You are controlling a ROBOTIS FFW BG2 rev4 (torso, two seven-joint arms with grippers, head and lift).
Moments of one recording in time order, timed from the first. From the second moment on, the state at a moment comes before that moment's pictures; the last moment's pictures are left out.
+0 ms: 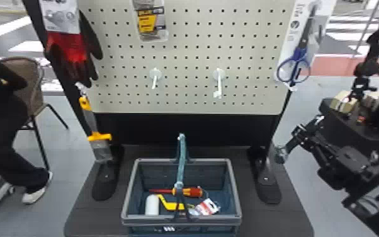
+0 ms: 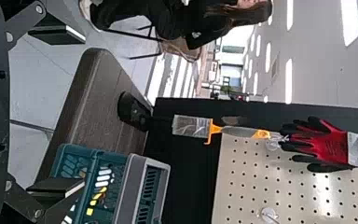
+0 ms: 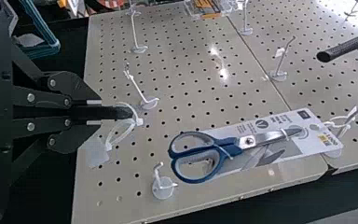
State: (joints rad) left arm 0.77 0.02 -0.26 -1.67 -0.03 -0.66 0.55; right arm 0.09 -0.16 -0.21 -1.88 -0.49 0.21 0.71
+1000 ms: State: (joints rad) left arm 0.76 0.04 -0.27 -1.66 -0.02 -0.64 0.55; right arm -0.01 -0.09 0.04 -1.56 -0.57 0.18 0.71
